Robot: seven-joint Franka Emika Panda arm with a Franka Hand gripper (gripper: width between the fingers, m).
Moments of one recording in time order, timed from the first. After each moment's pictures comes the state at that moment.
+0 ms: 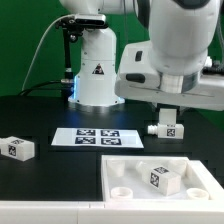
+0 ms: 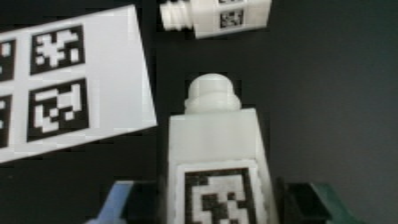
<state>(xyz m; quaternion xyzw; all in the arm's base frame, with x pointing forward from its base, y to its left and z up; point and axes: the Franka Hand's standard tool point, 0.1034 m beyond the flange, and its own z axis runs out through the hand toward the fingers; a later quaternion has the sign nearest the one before) 0.462 0.109 0.100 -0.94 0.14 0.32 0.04</state>
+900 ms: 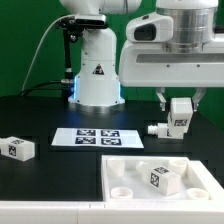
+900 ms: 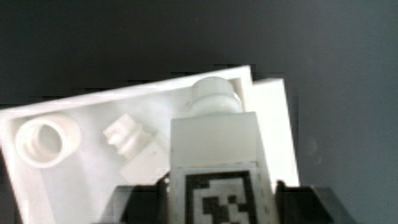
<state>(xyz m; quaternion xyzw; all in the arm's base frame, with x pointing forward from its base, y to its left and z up) 0.542 0.105 0.128 -0.99 0.09 0.04 0.04</state>
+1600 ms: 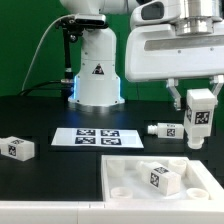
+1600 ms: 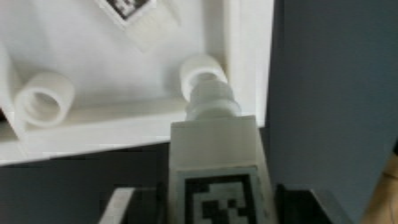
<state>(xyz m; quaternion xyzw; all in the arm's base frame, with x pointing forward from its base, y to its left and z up) 0.603 0.109 0.148 -0.98 0.05 -0.20 0.05</state>
